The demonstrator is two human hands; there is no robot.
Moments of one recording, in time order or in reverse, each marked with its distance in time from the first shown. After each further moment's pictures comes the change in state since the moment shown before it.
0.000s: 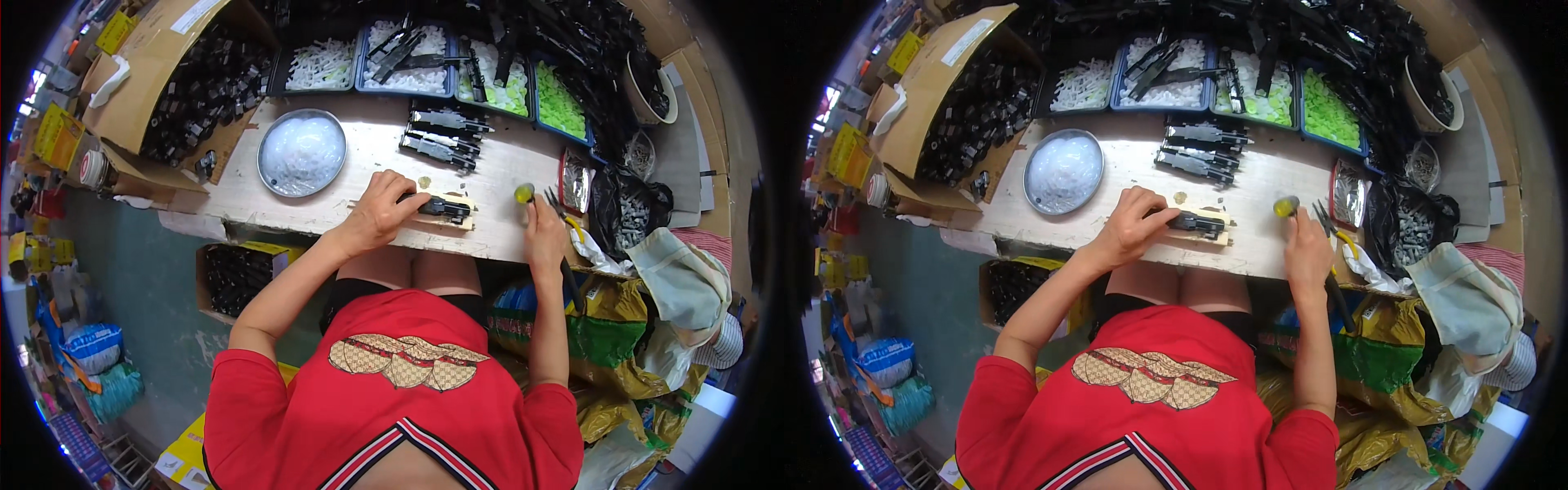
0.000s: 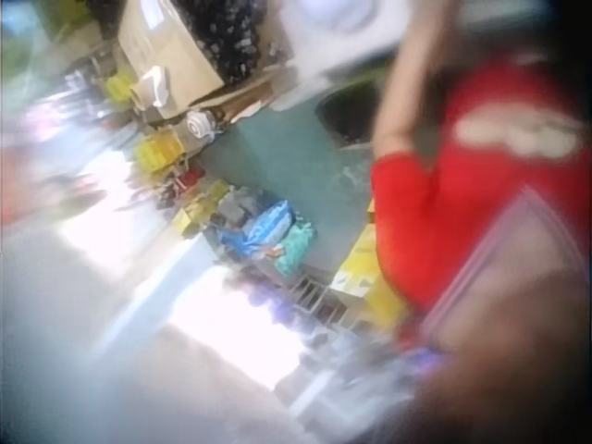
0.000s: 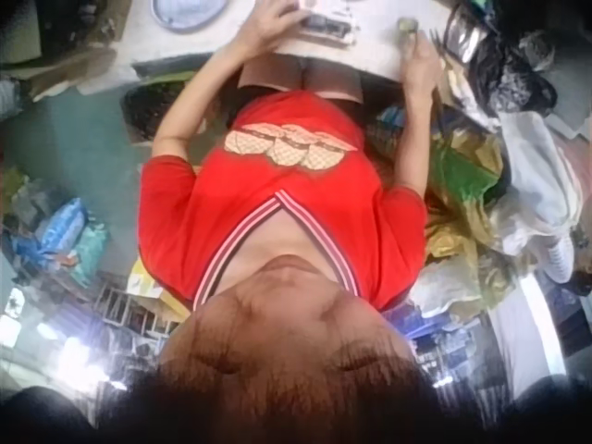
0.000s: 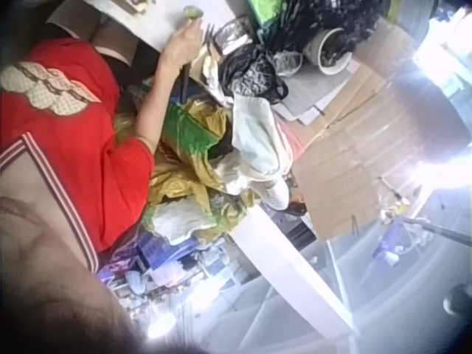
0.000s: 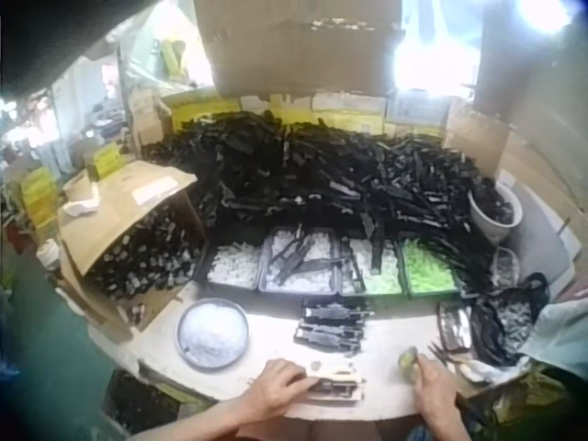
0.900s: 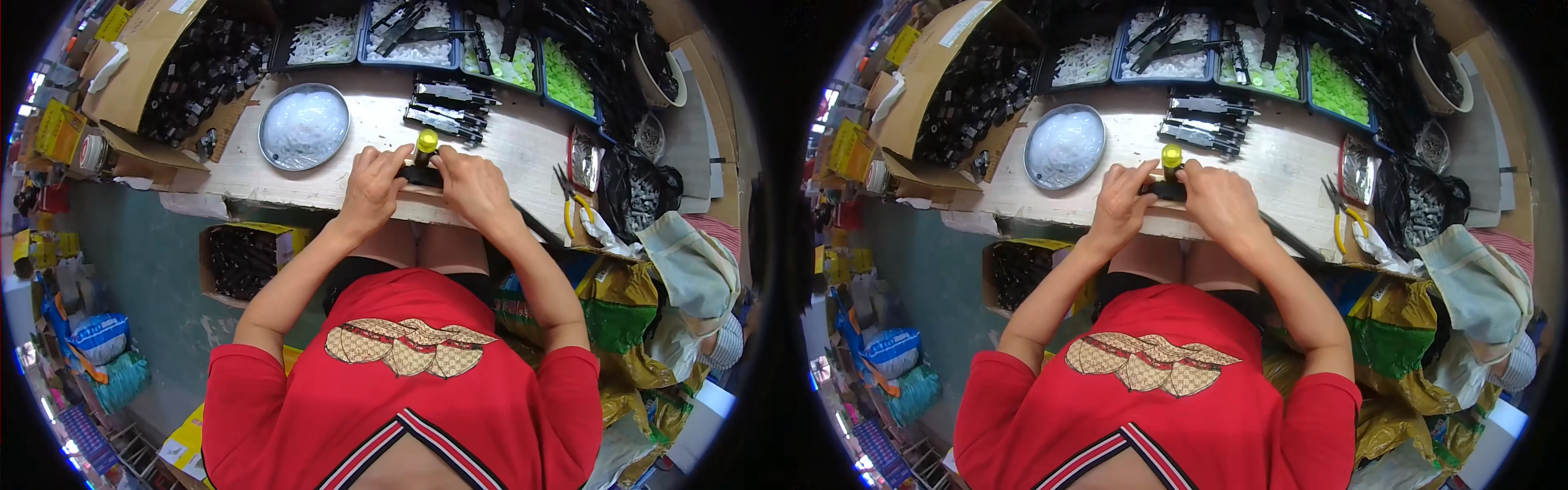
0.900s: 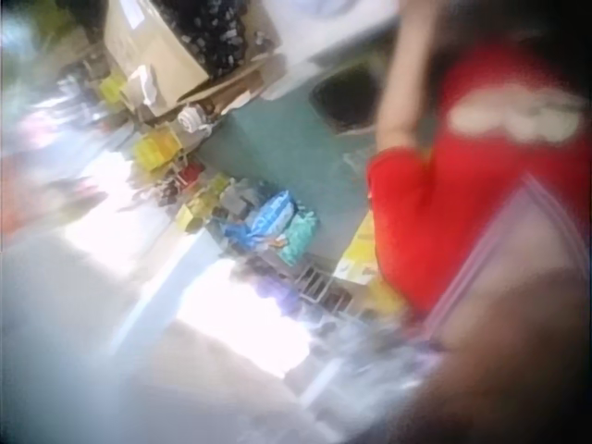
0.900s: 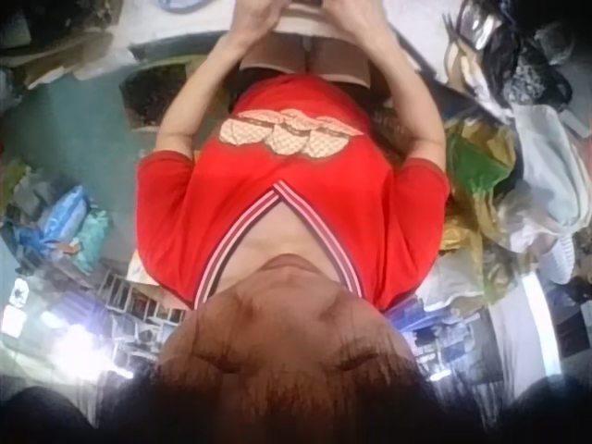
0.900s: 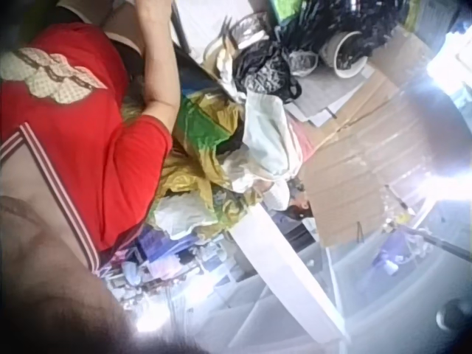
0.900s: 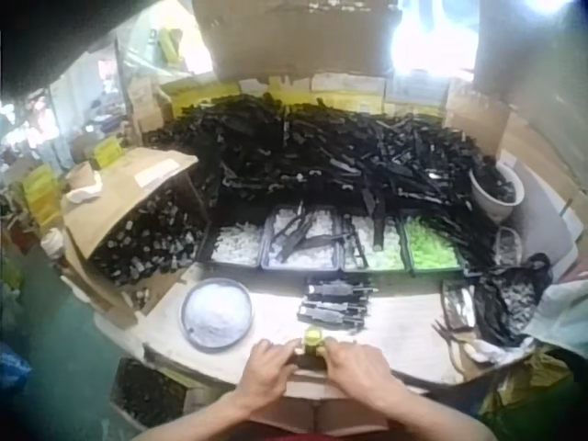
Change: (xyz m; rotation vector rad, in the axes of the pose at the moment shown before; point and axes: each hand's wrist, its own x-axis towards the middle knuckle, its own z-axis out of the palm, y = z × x) left_hand -0.013 0.020 0.002 -0.027 0.126 -0.359; right_hand 0.036 -0.126 -0.006 0.220 -0.425 -0.321
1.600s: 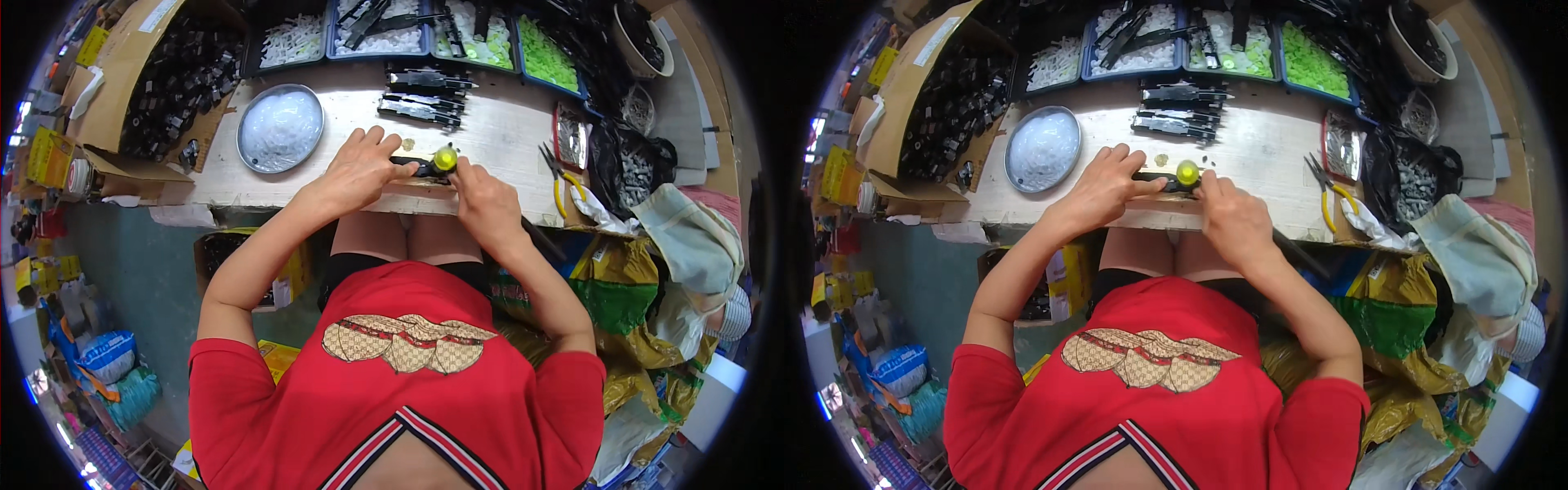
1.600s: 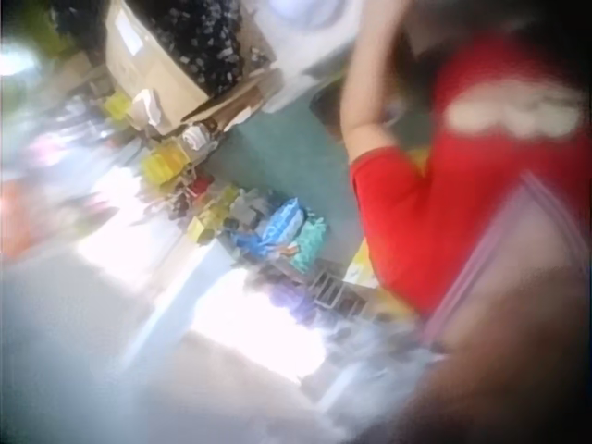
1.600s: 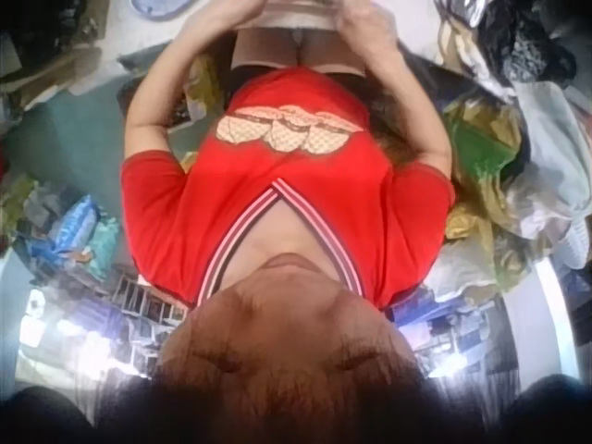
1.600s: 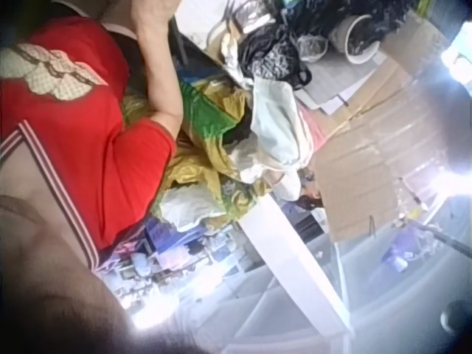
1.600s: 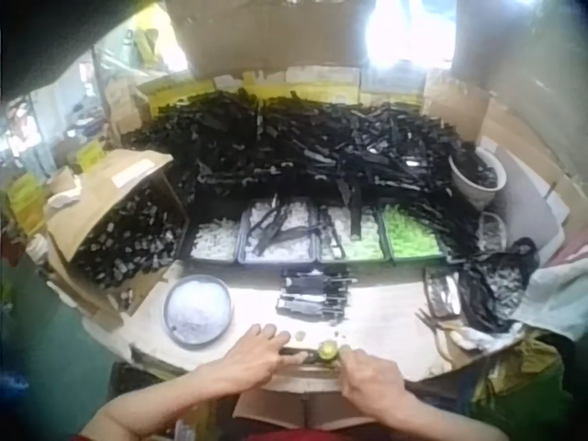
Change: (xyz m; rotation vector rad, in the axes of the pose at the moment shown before) left_hand 0.043 0.007 -0.022 0.374 -0.575 0.334; right_hand -0.052 0.027 0.005 -0.136 0.283 -0.065
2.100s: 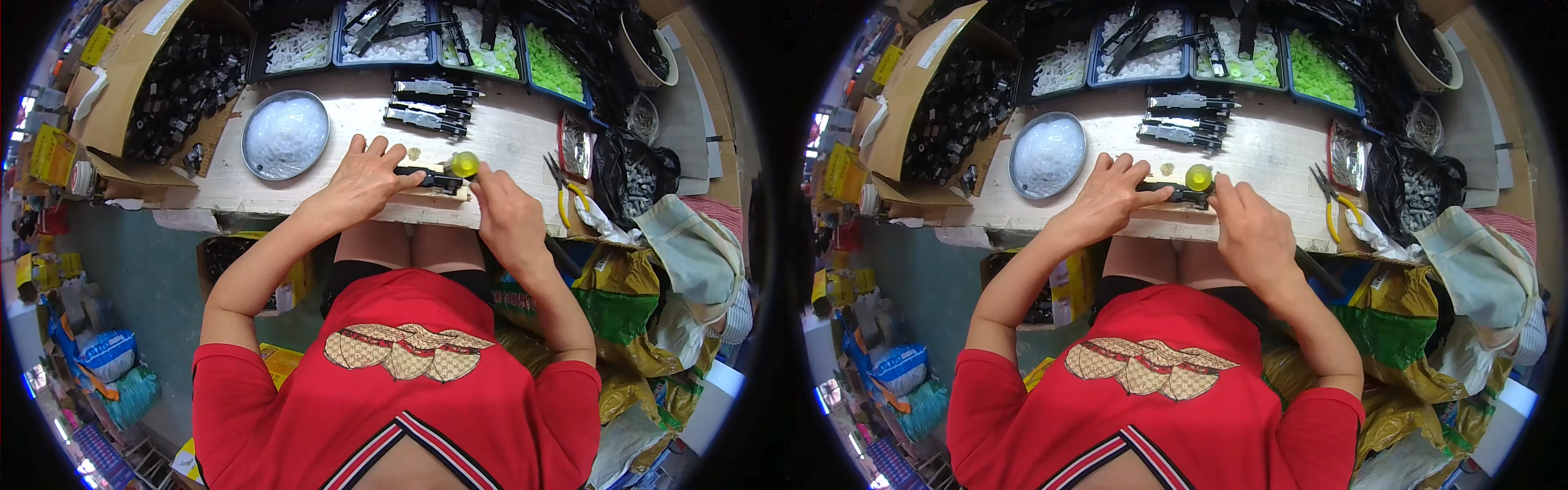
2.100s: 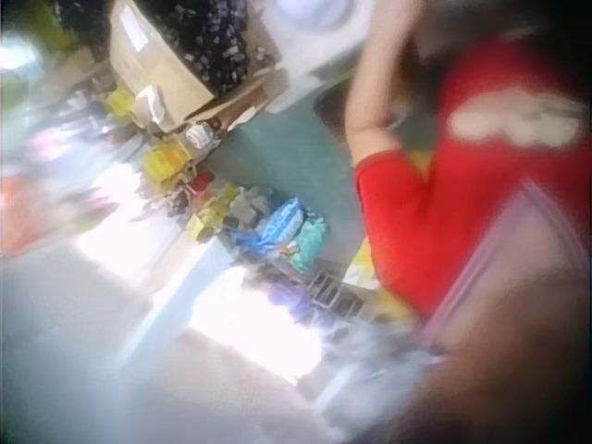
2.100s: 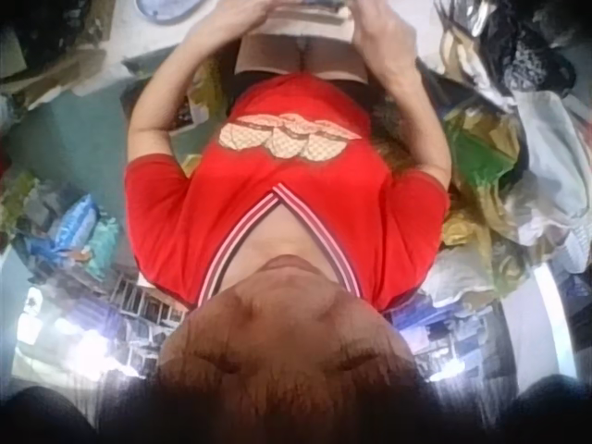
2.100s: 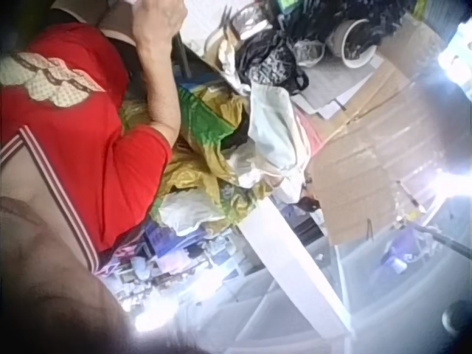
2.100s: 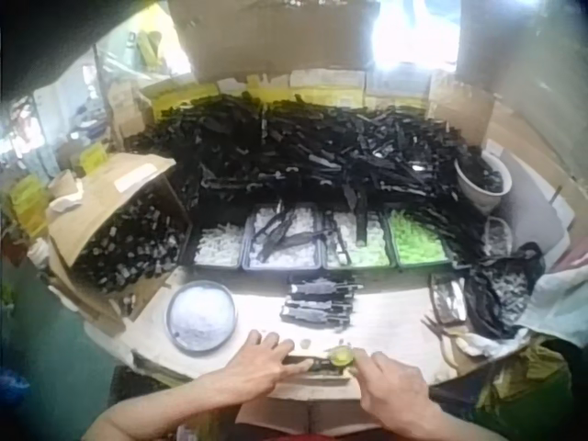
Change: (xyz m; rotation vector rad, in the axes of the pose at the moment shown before) left_hand -0.003 0.004 -0.005 0.079 -0.049 -0.035; right_hand -0.002 -0.005 -0.033 0.039 -0.034 0.011
